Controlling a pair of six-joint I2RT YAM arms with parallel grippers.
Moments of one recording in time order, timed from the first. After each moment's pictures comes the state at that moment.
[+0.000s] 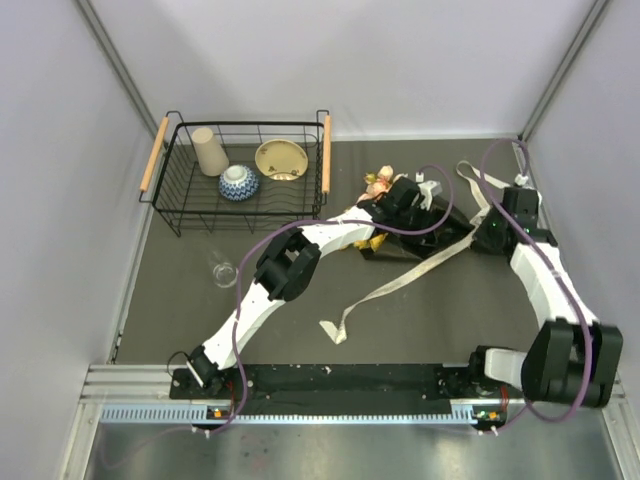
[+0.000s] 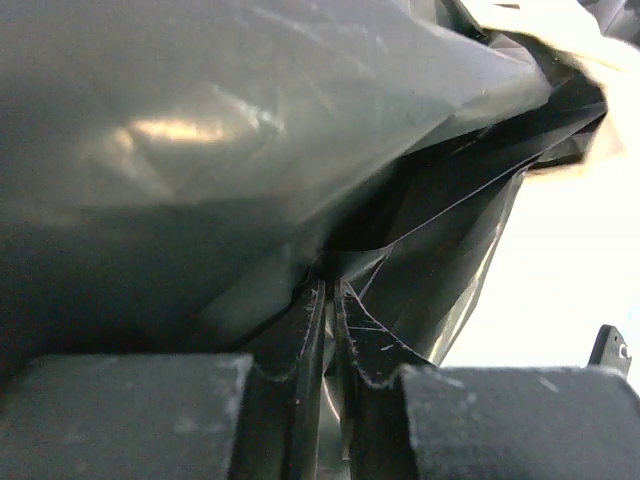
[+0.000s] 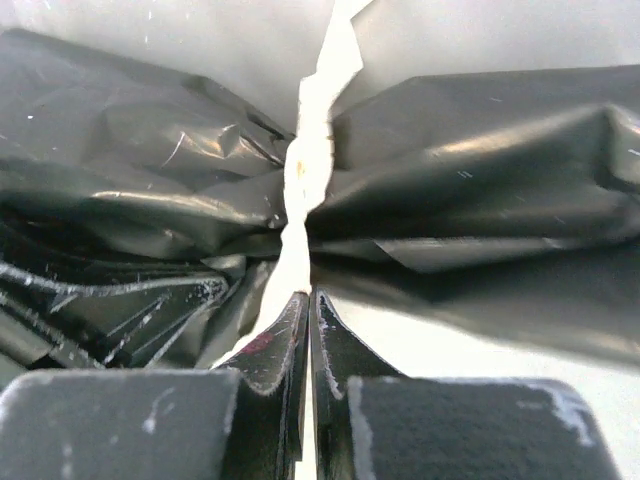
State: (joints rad) left arm -0.85 2.56 2.16 -0.22 0.45 -0.46; right arm -0.11 1.27 0.87 -0.44 0.02 0.44
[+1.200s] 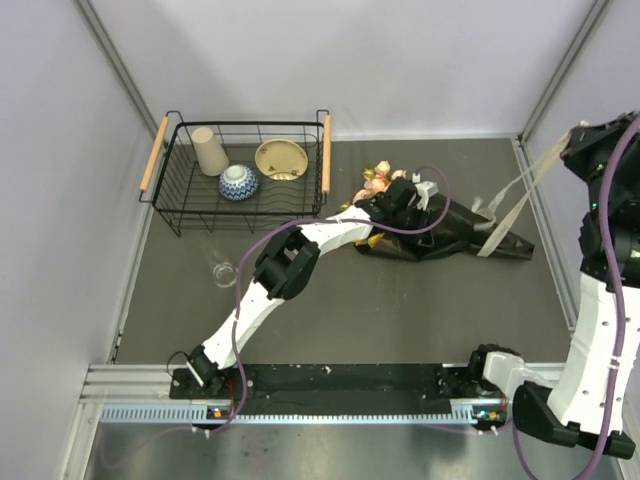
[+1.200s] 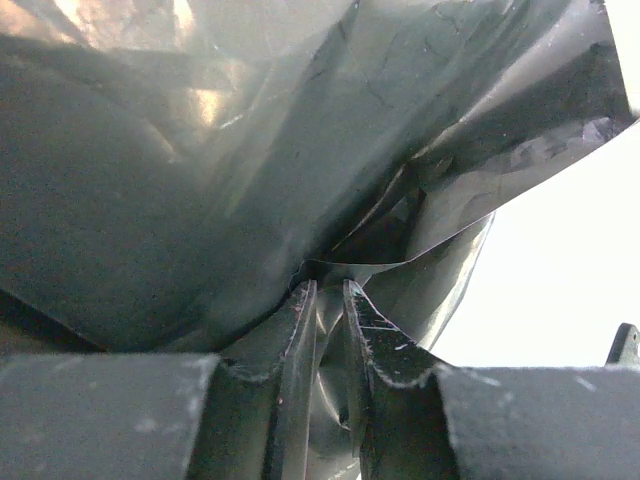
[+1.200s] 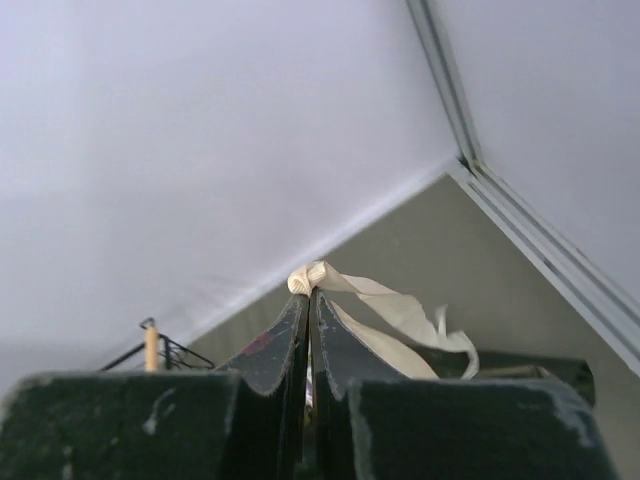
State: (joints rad) left arm -0.84 2.56 2.14 -0.23 0.44 -0.46; right arm -0.20 1.03 1.70 -0.75 0.13 0.52
